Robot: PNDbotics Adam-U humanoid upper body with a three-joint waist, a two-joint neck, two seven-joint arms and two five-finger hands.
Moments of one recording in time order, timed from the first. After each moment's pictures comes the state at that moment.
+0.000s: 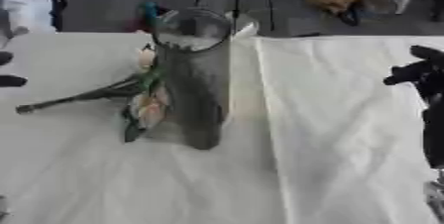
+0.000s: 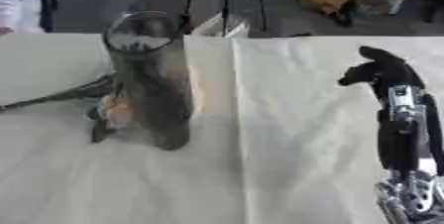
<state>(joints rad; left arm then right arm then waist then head) -0.36 0.14 0.05 -1.98 -0.17 -0.20 0.20 -0.22 -0.39 -0.01 -1.98 0.03 -0.25 -0.33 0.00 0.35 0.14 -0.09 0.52</state>
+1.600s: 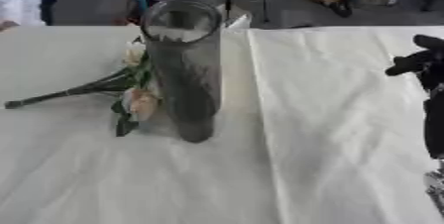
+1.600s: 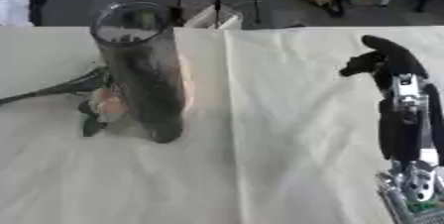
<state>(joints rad) -0.42 0.60 0.05 -1.98 -0.36 -0.06 0.19 -0.23 -0.40 -0.01 -1.98 0.02 -0.25 -0.33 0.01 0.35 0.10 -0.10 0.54</state>
